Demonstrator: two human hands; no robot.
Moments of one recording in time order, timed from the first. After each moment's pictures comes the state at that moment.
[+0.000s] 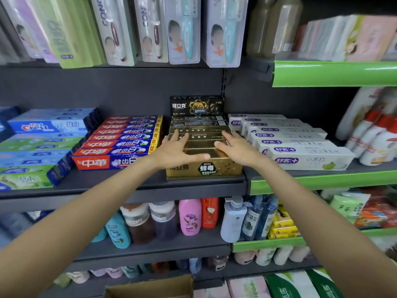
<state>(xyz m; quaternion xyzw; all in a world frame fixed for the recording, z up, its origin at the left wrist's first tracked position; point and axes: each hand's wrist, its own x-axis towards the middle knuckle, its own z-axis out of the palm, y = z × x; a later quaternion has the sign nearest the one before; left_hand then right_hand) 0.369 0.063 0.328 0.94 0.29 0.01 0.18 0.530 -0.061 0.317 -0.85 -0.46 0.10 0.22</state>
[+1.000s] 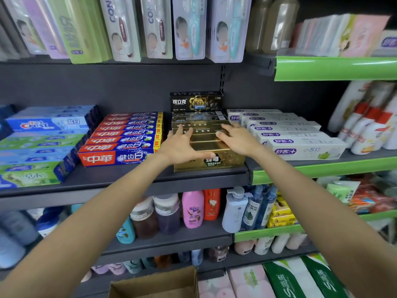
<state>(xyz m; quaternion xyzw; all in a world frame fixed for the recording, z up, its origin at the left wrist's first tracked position) 0.372 0.066 0.322 0.95 0.28 0.05 0.14 0.525 -0.055 0.324 -0.87 -0.46 0.03 0.20</state>
